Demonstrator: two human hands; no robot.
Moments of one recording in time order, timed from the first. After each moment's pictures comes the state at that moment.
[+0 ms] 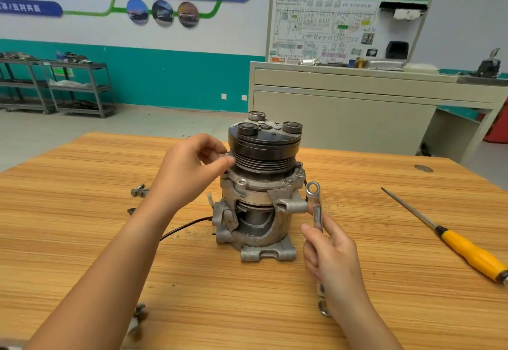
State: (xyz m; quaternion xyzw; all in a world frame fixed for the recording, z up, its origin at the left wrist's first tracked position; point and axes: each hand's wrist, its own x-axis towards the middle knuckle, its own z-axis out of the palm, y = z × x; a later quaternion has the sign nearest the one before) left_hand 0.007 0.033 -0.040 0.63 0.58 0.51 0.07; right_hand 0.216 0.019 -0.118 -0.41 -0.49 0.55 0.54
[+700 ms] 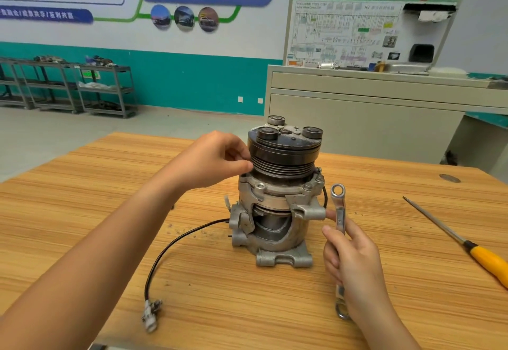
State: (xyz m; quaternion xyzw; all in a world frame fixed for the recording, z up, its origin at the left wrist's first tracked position) left_hand -0.004 0.039 -0.014 0.72 0.60 0.34 0.10; right_hand 0.218 0.028 -0.117 -0.41 -0.50 0.53 0.55
